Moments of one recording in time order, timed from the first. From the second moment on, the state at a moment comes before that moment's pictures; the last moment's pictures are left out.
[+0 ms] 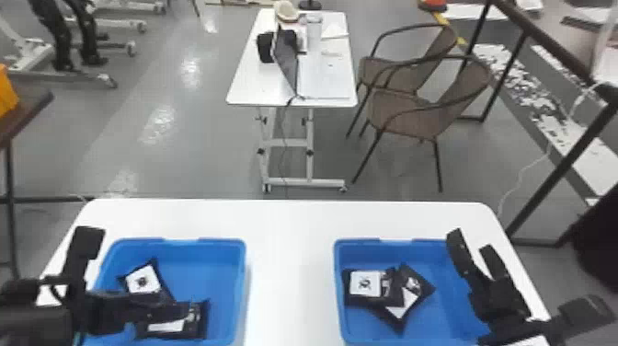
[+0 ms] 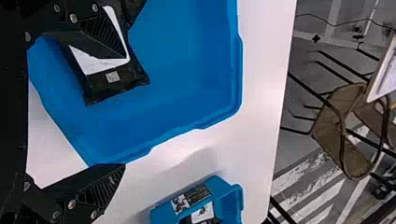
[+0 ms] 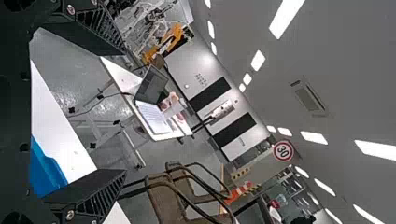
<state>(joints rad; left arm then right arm) 0.02 0.07 0.32 -1.67 -0.55 0.95 -1.31 0.25 0.00 -0.20 -1.44 -0.66 -0.21 0.46</state>
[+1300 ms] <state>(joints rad) -0.09 0.06 0.33 -1.36 -0.74 0.75 -1.12 0.24 0.00 -0.19 -1.39 -0.74 -0.21 0.51</state>
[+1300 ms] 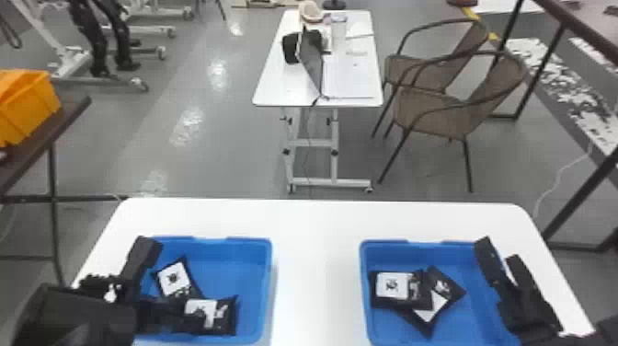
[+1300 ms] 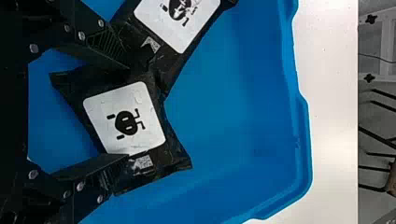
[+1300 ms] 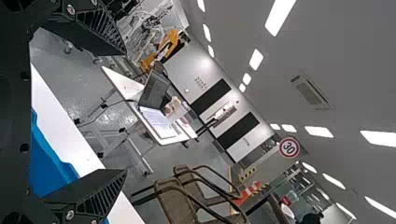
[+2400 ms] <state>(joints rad) -0.05 0.05 0.34 -1.43 -0.66 0.61 -1.09 0.23 0.00 -0.18 -1.37 -0.77 -0.19 0.53</state>
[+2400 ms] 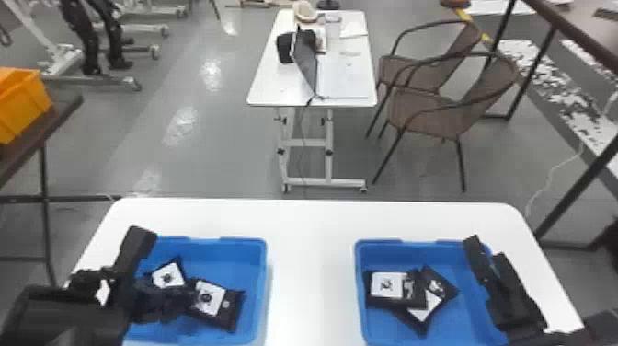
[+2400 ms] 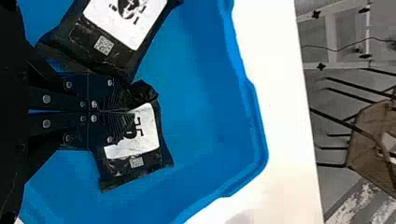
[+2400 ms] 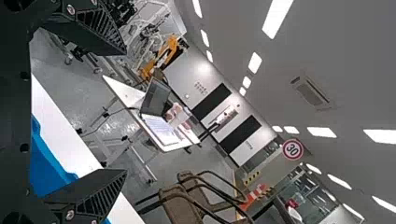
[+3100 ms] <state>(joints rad) -0.01 0.03 0.35 -1.70 -0.26 0.59 -1.10 0.20 0.00 -0.14 -1.37 -0.80 -0.18 0.55</state>
